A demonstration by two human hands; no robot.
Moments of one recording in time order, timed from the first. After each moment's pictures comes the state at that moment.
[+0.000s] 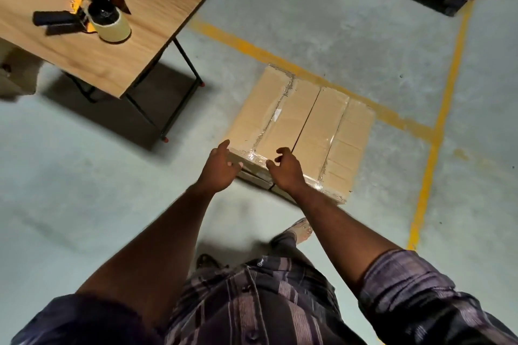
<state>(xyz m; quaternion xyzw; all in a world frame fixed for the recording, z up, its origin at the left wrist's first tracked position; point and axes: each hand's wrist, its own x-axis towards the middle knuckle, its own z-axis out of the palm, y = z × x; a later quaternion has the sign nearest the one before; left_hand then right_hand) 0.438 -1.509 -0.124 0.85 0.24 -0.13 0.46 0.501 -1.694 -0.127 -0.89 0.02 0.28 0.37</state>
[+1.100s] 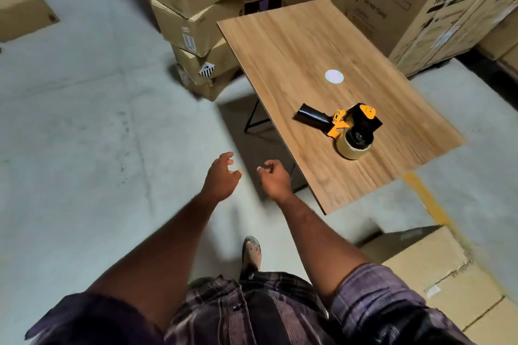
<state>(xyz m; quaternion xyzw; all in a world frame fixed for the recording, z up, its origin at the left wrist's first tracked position) 0.349 -0.978 -0.069 0.71 0.53 0.09 0.45 0.480 -1.061 -0.090 -0.80 -0.18 0.41 0.40</state>
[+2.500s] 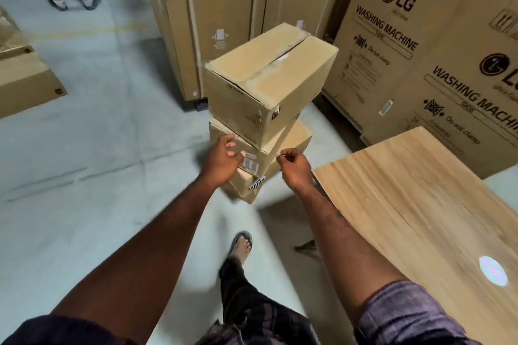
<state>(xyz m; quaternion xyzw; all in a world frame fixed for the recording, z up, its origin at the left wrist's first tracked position) 0.382 -0.206 -0.002 0.69 0.46 0.22 0.52 0.546 -0.306 -0.032 -0.82 -0.22 0.28 0.46</state>
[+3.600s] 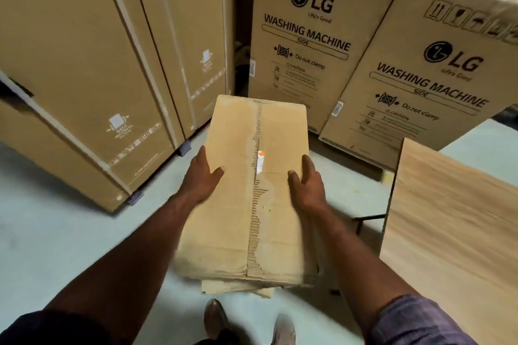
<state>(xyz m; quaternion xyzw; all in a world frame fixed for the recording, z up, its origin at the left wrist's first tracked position) 0.696 0.262 -0.020 0.86 0.30 -0.03 0.40 0.783 0.001 -0.033 -0.89 0.00 0.15 0.43</state>
